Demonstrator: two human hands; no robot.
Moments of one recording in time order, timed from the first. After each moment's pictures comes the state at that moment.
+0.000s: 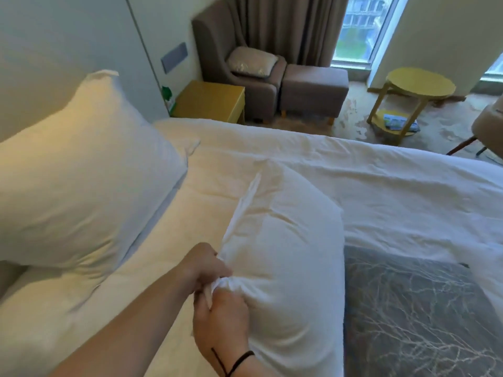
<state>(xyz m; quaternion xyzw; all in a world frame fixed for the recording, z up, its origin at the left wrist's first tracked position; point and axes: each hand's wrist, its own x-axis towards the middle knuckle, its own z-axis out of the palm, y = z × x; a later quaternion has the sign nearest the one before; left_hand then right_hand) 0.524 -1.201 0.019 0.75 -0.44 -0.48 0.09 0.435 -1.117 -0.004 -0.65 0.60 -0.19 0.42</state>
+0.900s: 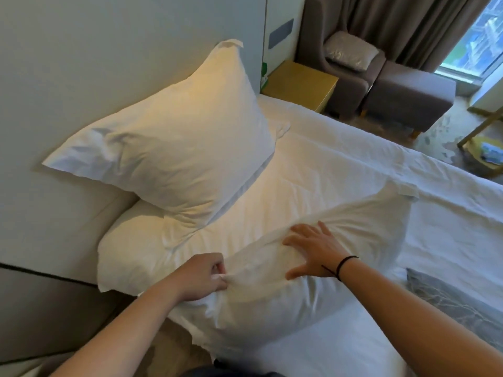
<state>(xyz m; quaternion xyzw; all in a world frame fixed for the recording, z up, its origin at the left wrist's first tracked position) 0.777 -1.045 -0.006 0.72 -0.55 -0.42 0.08 0.506 -1.232 -0.039 -0.92 0.32 0.16 0.14</state>
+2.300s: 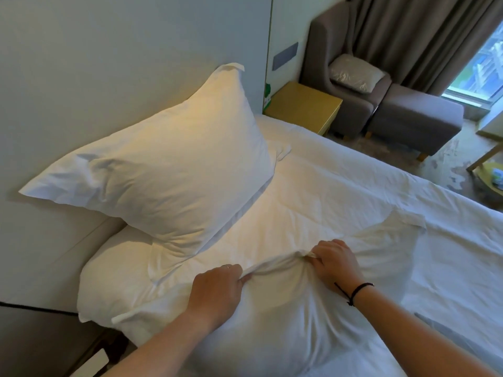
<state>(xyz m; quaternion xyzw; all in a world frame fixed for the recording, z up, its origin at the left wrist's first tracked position) 0.716 -1.126 -0.021 0.80 -0.58 -0.14 0.09 0.486 -1.310 -0.030 -0.90 0.41 -0.03 0.12</state>
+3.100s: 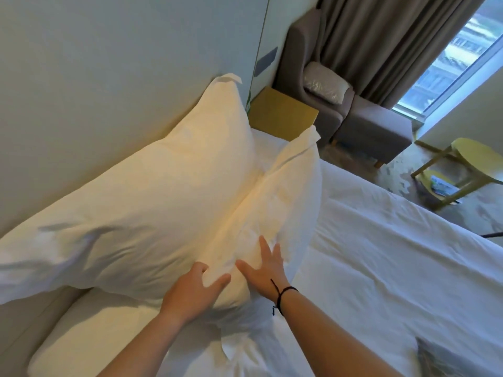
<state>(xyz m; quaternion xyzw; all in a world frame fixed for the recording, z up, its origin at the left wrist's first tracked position) 0.940 -1.238 -0.082 0.81 -0.42 -0.36 0.19 0.767 -1.342 -0.073 -0.65 0.62 0.01 0.44</state>
